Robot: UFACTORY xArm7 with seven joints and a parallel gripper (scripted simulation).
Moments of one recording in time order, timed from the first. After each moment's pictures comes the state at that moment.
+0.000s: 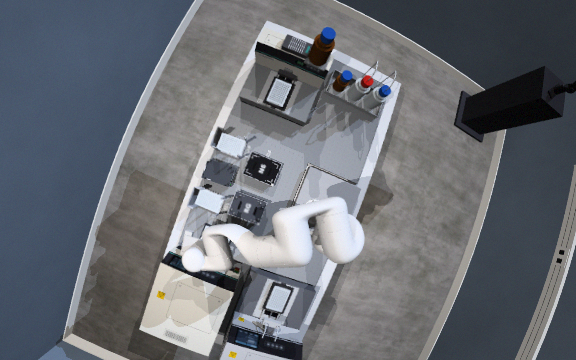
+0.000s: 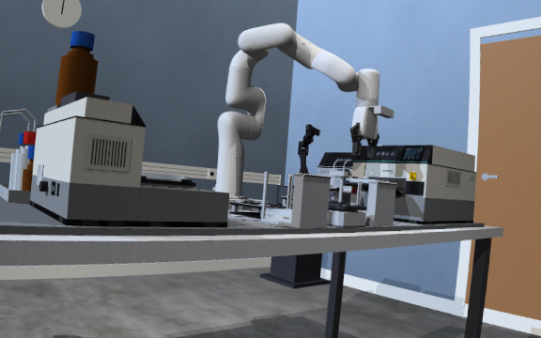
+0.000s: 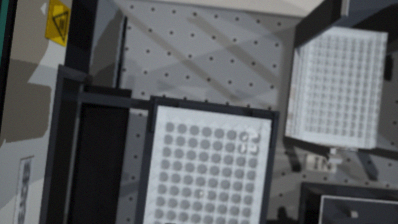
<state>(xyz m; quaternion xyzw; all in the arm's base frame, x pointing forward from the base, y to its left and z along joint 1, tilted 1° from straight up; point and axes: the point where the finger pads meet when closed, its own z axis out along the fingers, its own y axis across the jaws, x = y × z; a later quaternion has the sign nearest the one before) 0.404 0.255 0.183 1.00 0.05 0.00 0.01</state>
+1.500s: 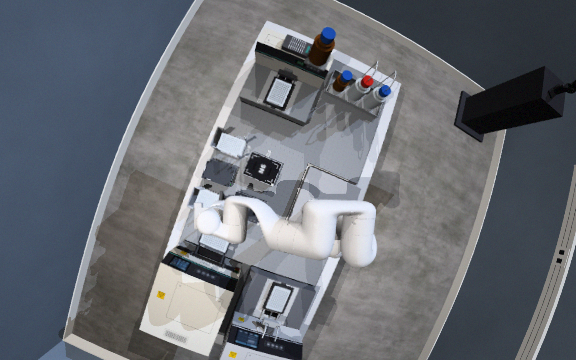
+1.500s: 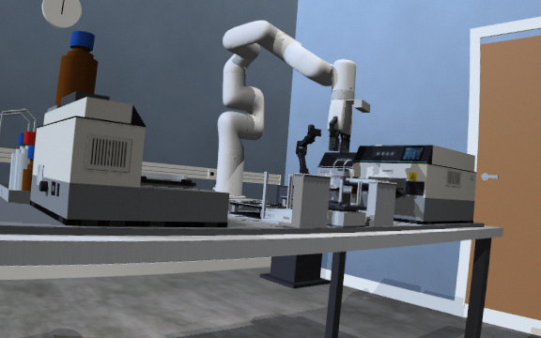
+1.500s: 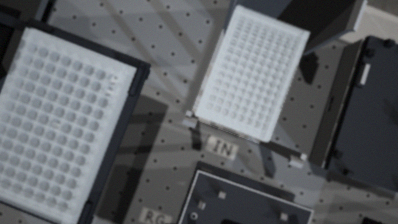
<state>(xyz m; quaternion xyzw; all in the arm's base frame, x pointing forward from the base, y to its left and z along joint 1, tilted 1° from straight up) 0.402 0.131 0.184 0.98 0.18 0.00 0.01</state>
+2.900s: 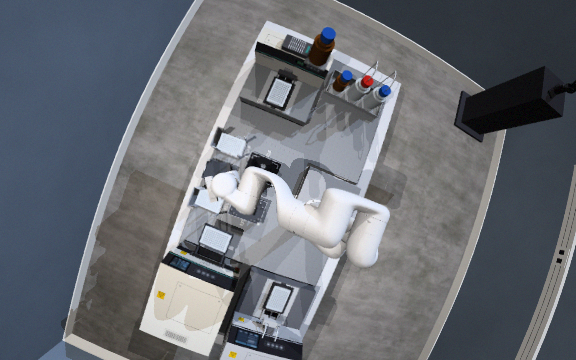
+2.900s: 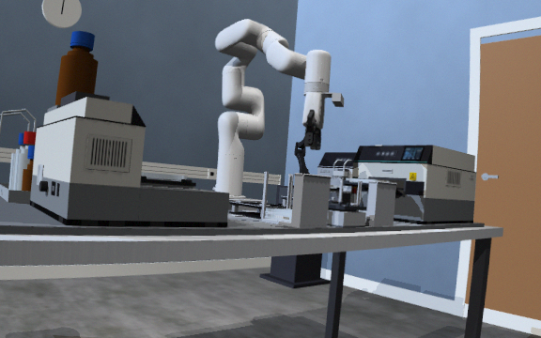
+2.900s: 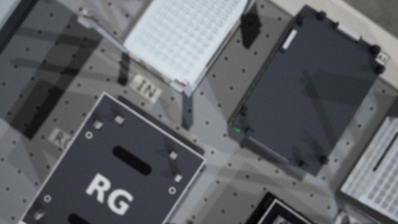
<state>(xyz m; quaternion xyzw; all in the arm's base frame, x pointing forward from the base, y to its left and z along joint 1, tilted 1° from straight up) 0.400 0.013 0.186 0.96 0.30 0.00 0.01</state>
